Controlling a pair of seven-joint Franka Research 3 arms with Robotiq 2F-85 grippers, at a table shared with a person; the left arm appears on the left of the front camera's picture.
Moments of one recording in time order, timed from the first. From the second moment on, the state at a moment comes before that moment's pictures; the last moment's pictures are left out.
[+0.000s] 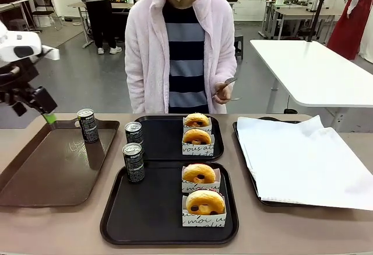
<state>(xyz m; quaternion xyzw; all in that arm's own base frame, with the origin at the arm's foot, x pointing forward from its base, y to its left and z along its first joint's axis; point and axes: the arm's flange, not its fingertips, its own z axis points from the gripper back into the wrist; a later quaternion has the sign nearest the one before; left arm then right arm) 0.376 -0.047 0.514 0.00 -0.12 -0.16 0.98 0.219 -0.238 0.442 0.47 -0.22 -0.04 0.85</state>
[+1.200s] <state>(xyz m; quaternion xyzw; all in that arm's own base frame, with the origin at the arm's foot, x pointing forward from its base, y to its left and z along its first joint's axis) 0.385 0.038 0.534 -0.22 -0.11 -0.05 0.97 0.219 -0.238 0.442 0.47 -0.22 -0.04 0.85</state>
